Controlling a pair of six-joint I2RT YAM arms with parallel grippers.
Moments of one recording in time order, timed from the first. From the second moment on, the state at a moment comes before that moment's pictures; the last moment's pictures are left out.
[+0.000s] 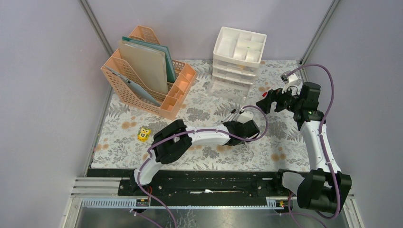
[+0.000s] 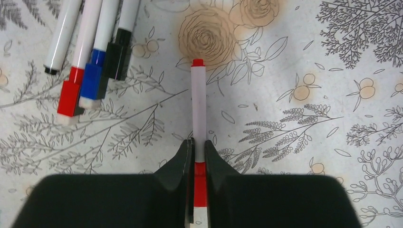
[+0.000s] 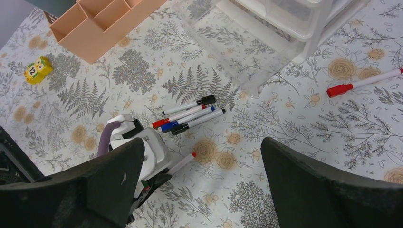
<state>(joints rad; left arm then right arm) -1.18 2.19 1.62 -0.45 -0.46 -0.68 -0.16 1.12 0.88 -0.30 -0.77 -0.11</state>
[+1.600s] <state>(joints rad) -1.08 1.19 0.27 1.17 -0.40 -0.77 0.14 1.16 0.66 0.32 -1.27 0.38</state>
